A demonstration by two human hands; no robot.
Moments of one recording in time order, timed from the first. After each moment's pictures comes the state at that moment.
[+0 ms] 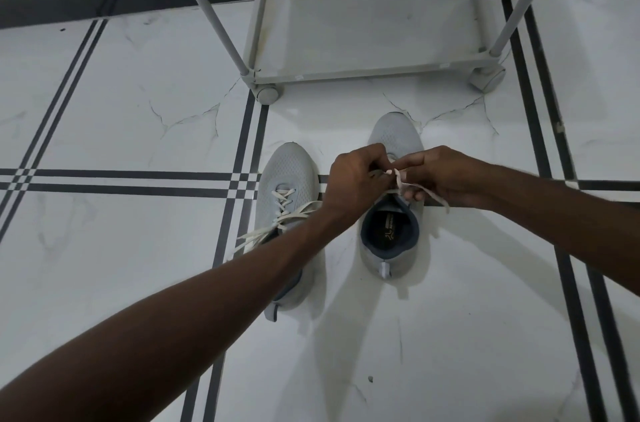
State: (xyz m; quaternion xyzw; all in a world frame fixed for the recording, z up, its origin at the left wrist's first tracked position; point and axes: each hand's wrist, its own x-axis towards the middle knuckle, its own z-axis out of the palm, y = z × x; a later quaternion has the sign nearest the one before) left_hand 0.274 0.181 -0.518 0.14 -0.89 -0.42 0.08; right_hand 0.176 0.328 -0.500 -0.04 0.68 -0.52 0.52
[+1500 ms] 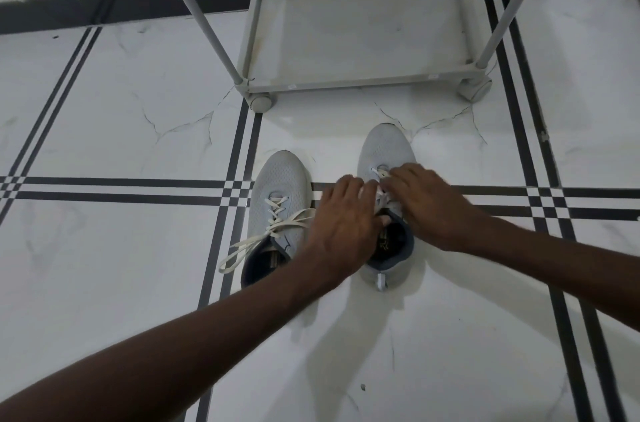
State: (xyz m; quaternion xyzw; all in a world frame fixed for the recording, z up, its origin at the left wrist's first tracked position) left_hand 0.324 0.201 -0.504 0.03 -0.99 -0.10 0.01; right_hand 0.206 0.352 -0.536 -0.54 0.84 -0.08 0.02
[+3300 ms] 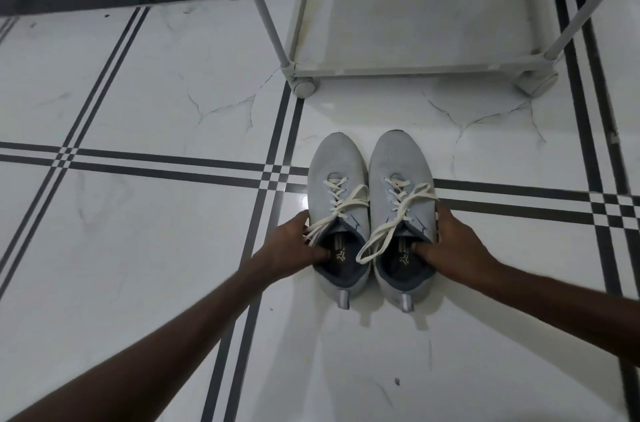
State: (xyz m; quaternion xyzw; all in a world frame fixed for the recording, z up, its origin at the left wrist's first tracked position) left_hand 0.420 0.091 -0.521 0.32 -0.84 -0.39 -0.21; right_hand 0.280 0.329 -0.546 -0.14 0.88 -0.31 0.35
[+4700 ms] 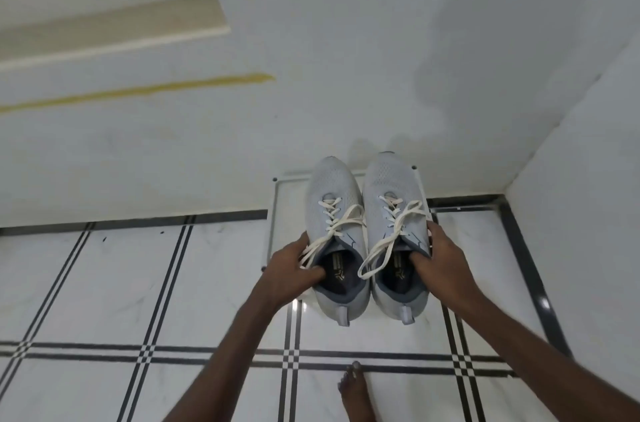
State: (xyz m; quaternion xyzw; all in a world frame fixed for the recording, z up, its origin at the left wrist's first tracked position) left_hand 0.157 0.050 0.107 0.22 -0.86 -0.44 -0.10; right_hand 0.052 0.293 0.092 -0.05 0.87 -0.45 0.19
